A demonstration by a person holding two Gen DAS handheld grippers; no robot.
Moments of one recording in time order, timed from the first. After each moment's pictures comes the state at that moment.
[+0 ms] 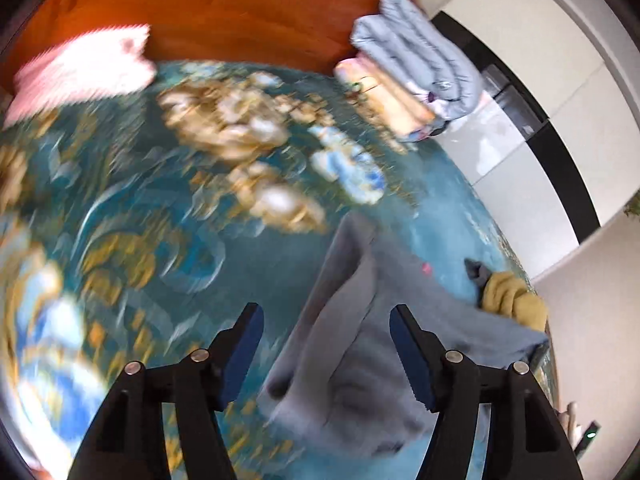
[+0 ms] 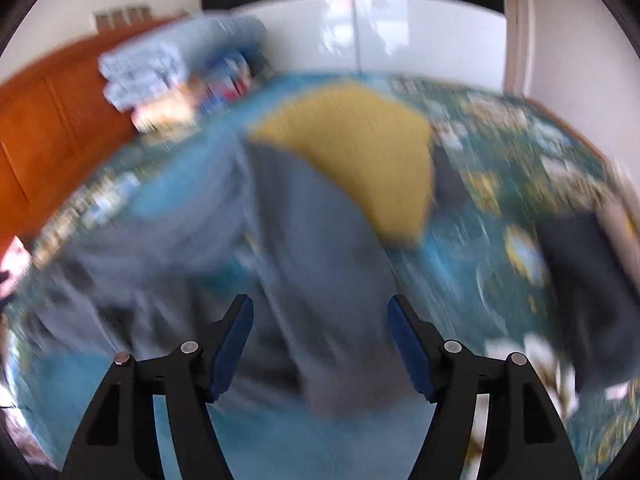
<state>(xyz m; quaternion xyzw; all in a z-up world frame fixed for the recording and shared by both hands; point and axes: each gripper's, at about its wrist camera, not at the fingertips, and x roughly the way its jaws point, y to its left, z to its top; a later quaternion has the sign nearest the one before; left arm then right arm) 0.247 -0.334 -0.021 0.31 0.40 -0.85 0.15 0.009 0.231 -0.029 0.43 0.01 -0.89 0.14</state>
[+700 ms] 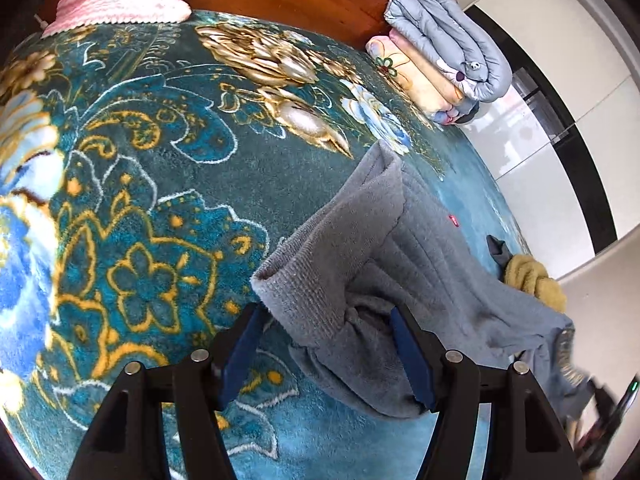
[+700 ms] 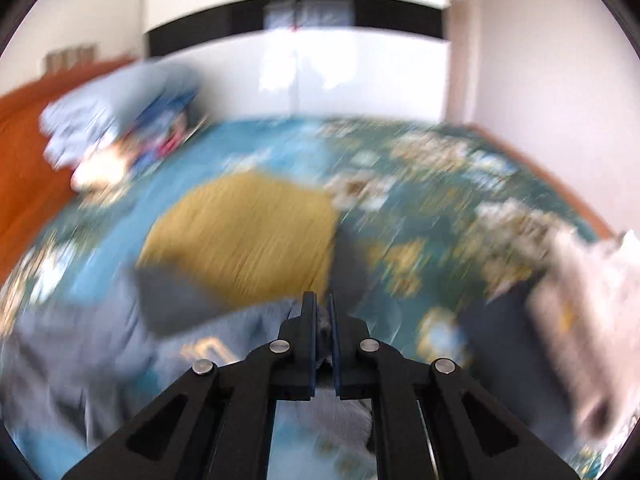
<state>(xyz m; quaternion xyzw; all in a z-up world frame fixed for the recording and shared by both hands) 0.242 -0.282 -0.075 0.33 0.42 -0.83 0.19 -0.098 0.284 0.067 0.31 -0.01 -0.95 0.01</state>
